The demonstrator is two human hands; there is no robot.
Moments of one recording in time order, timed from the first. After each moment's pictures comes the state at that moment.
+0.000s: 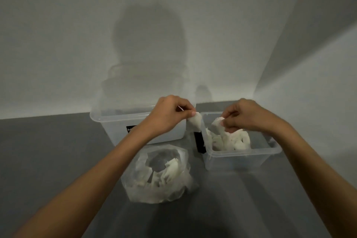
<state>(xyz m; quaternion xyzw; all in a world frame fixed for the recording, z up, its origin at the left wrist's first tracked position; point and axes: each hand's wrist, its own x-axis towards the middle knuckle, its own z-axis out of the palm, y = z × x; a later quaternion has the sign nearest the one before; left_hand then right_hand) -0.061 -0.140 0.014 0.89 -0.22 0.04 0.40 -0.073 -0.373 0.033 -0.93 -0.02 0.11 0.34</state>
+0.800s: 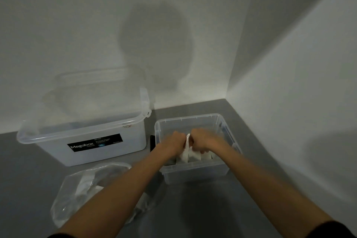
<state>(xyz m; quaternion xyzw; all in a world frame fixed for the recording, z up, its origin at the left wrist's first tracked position) 0.005 -0.318 -0.107 0.96 -0.19 -0.17 0.09 0.004 -0.434 -0.096 -0.97 -0.06 0.22 0.10</state>
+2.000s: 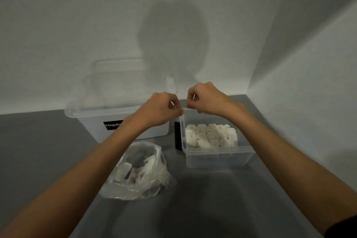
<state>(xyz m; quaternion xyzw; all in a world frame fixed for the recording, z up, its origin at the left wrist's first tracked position) -0.037 -0.208 0.002 0.95 -0.13 -0.02 0.27 -0.021 -0.375 0.021 -0.96 -0.19 0.01 0.21</state>
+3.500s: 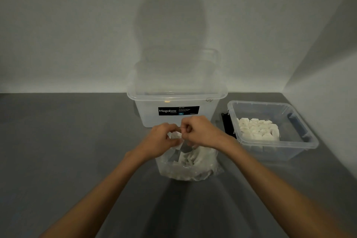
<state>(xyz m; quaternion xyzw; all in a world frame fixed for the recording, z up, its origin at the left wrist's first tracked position) -0.111 -0.041 -0.095 0.93 -0.13 -0.03 0.34 -0.089 -0.202 -0.052 -0.92 -0.21 0.17 0.30</state>
